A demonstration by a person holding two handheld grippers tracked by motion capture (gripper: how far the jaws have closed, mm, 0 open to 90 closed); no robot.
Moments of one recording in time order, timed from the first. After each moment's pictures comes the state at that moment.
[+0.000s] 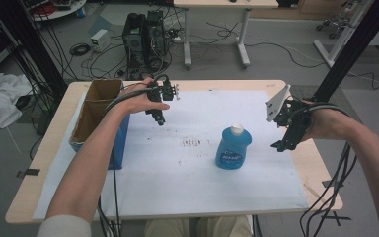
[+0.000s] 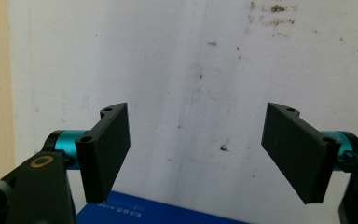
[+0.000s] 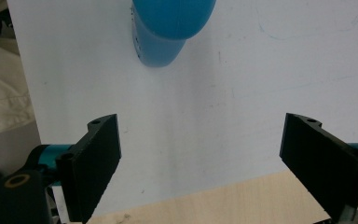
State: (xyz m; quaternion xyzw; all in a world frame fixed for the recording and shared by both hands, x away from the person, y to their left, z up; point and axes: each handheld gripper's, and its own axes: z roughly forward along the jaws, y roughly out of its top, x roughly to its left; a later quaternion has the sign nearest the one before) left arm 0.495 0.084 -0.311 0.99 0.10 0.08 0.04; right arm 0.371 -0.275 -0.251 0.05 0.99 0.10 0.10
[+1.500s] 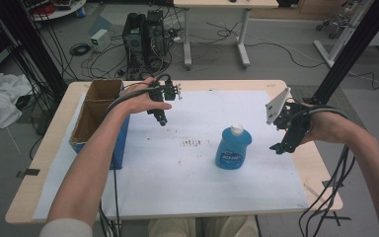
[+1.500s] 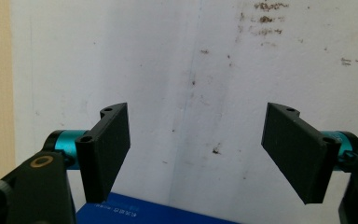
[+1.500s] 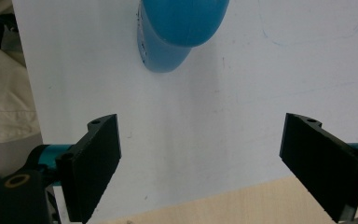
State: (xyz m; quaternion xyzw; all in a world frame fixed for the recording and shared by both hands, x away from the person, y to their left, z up) left arm 0.490 0.077 -0.306 0.99 0.10 0.08 0.04; right arm 0.366 -0.273 -0.255 0.04 0.99 0.11 0.10
